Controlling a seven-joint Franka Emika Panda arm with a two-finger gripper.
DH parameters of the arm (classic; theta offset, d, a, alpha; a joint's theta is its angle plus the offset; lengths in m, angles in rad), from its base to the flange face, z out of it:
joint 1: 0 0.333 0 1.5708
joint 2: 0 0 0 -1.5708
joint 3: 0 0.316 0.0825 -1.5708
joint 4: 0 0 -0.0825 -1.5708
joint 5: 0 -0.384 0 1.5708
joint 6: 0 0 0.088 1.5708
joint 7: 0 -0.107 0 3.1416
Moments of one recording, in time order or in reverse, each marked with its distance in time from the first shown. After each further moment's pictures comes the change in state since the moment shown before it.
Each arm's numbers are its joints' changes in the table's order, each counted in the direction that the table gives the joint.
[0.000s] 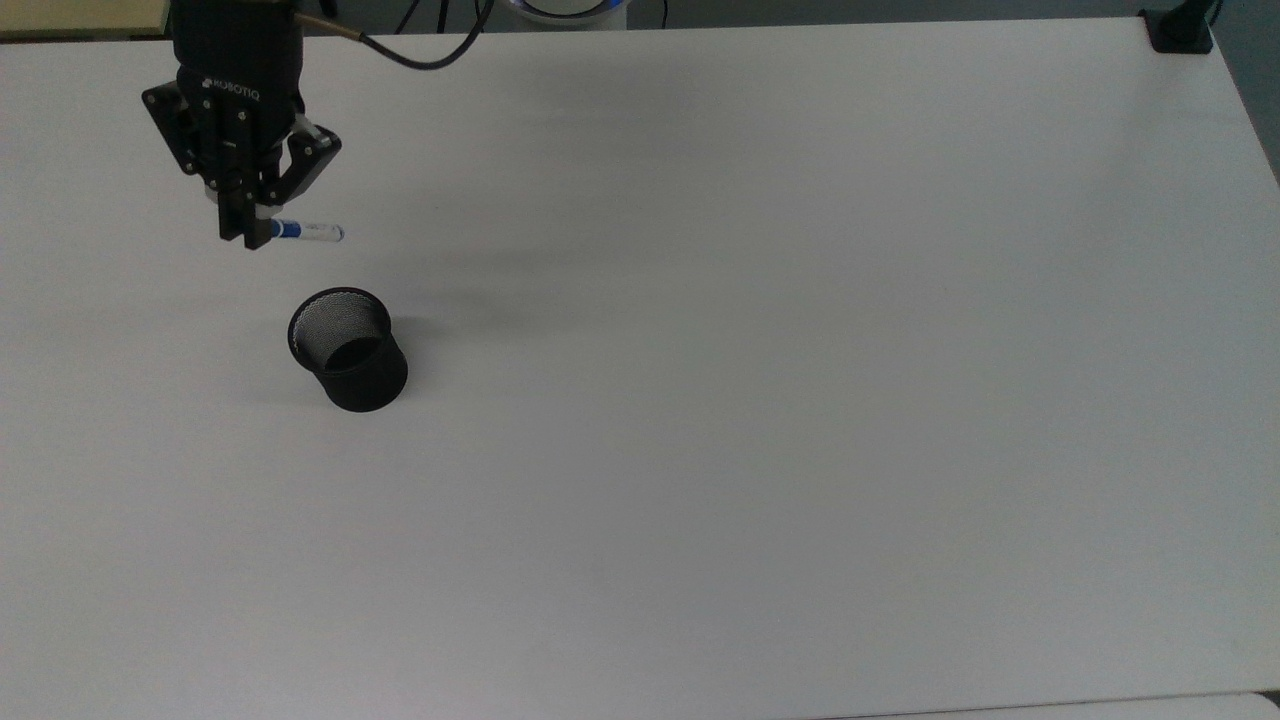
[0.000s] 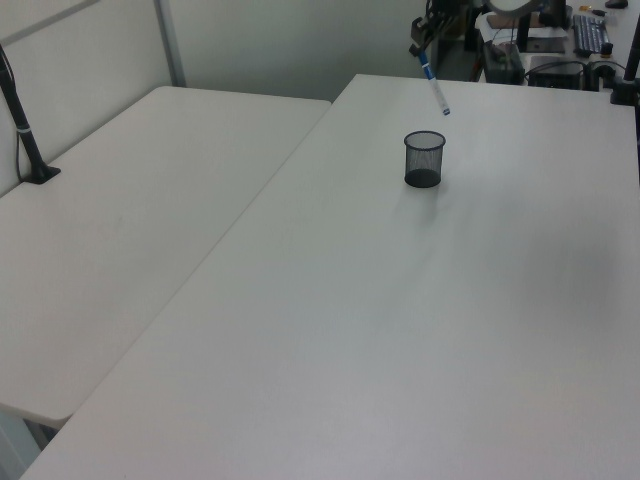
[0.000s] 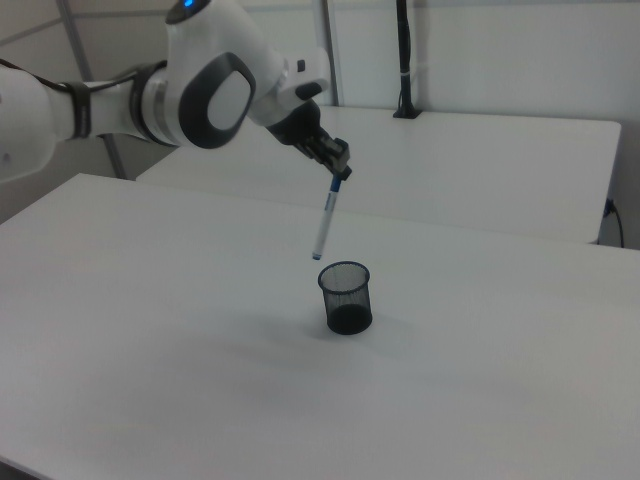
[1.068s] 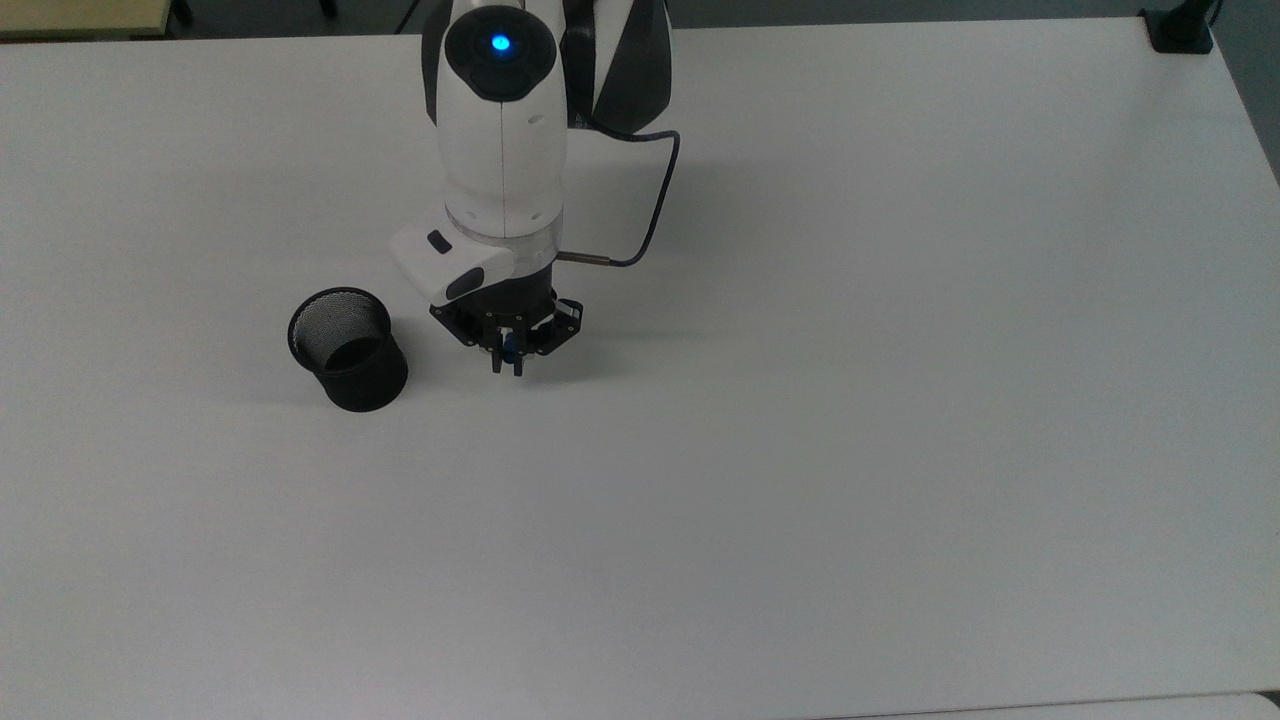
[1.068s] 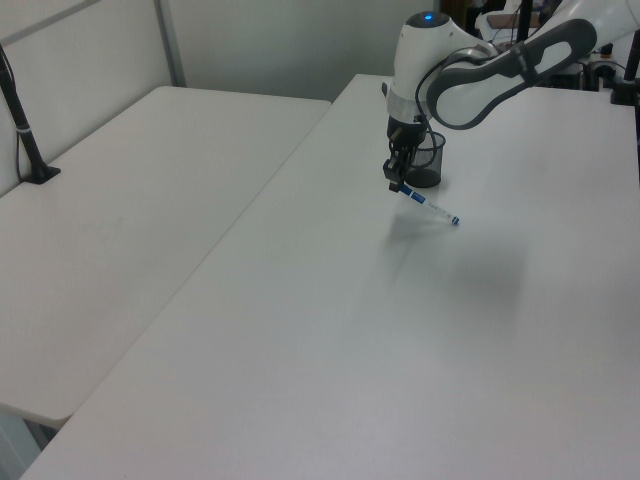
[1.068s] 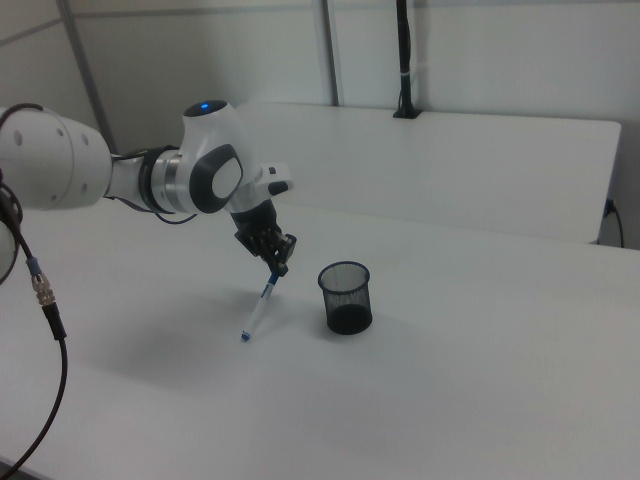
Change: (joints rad) arm 0.133 -0.309 0.088 -0.018 -0.001 0.098 0.036
